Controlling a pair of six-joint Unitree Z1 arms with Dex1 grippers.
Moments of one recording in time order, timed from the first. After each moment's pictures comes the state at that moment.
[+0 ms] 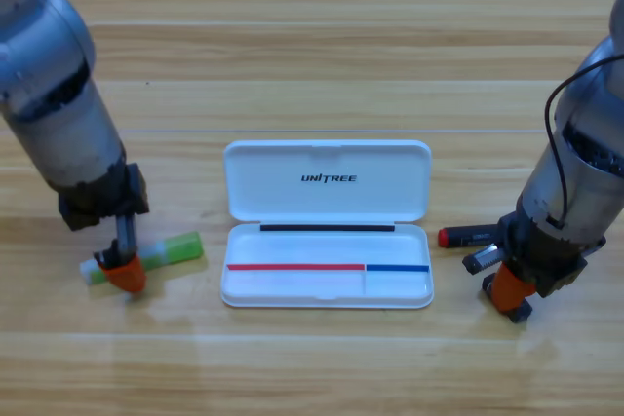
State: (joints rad) arm 0 -0.61 1.91 -1.13 0.65 0.09 0.65; arm 1 0.80 1.99 -1.17 0.62 0.01 0.25
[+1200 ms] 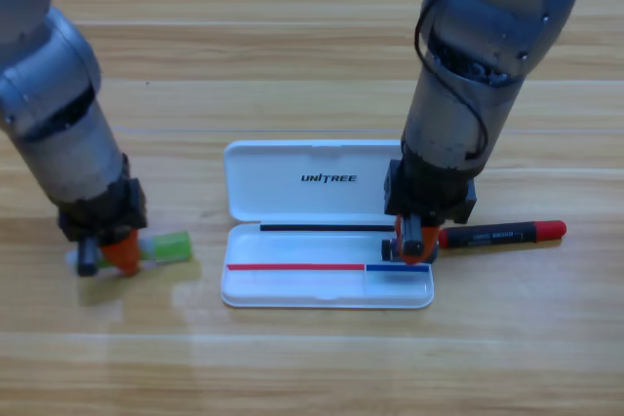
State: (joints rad) arm 0 -0.62 1.91 -1.10 0.62 0.11 0.70; arm 1 0.89 2.16 -1.74 1.02 0.06 -0.65
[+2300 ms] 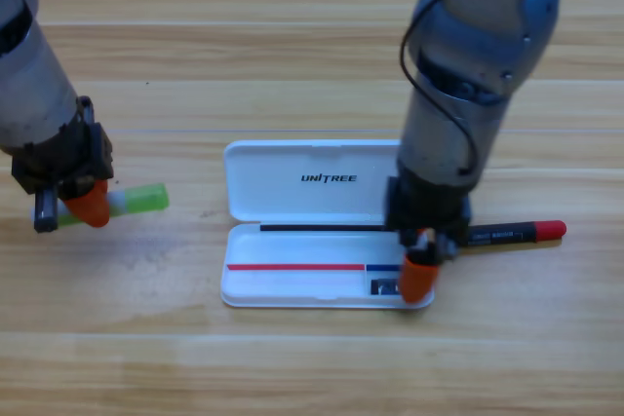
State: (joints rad) arm 0 -0.62 1.76 -1.20 0.80 0.13 0.70; arm 1 0.89 2.18 -1.72 1.02 0.07 -0.62
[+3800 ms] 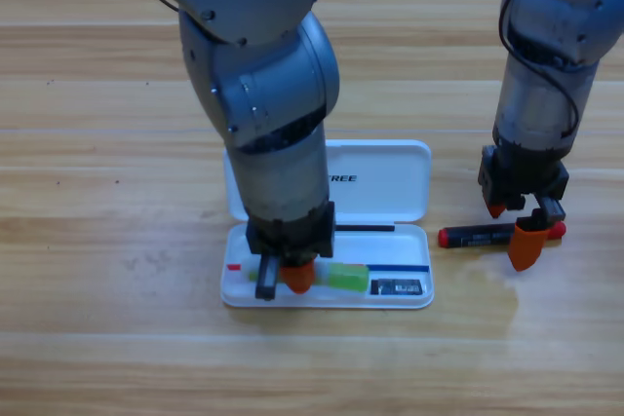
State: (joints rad) arm 0 -1.00 2.12 -1.58 0.88 0.10 0.64; arm 1 0.67 2.22 -1.68 1.07 0.01 -1.02
